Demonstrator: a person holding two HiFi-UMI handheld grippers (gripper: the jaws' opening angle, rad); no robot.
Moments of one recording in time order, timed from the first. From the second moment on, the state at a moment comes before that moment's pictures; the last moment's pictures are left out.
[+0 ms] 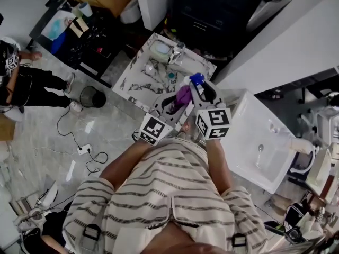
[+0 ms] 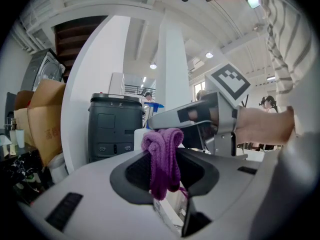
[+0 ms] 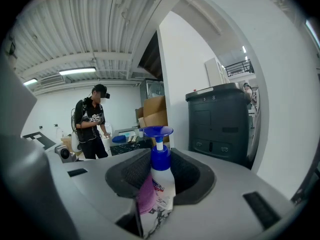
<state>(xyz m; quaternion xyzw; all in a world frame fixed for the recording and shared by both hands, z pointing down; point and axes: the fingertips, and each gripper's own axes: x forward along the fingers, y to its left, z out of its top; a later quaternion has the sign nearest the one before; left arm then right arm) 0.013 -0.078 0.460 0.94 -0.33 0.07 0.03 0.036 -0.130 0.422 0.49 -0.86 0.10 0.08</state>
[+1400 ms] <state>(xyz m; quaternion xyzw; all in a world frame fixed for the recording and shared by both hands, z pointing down) 0.054 -0.072 0.472 0.96 -0.25 0.08 0.02 0.045 -0.121 0.413 0.50 -0.85 0.10 0.08</state>
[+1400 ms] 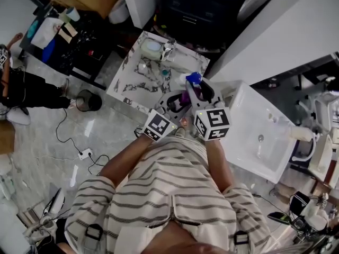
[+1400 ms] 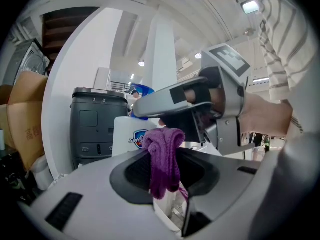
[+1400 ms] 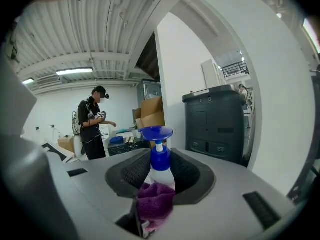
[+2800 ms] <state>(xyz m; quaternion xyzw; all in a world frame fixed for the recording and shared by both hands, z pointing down) 0.025 -0.090 0.485 0.95 -0.30 0.11 0.03 0.065 -0.125 0.406 0.51 -0.85 0.12 0.06</state>
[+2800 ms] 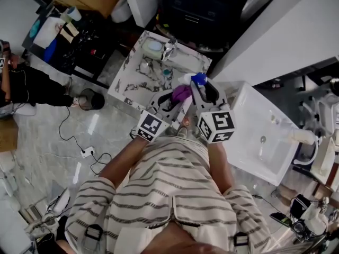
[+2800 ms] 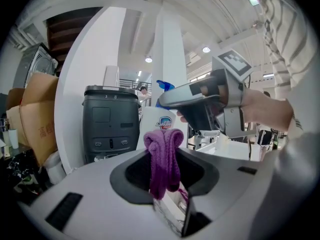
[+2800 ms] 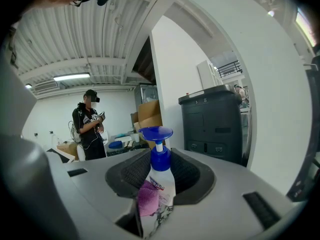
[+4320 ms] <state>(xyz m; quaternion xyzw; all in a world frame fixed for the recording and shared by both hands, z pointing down) -0.001 -0.101 0.430 0.96 -0.27 0.05 0.00 0.065 -0.104 0.388 0.43 -0.90 0.05 0.05</state>
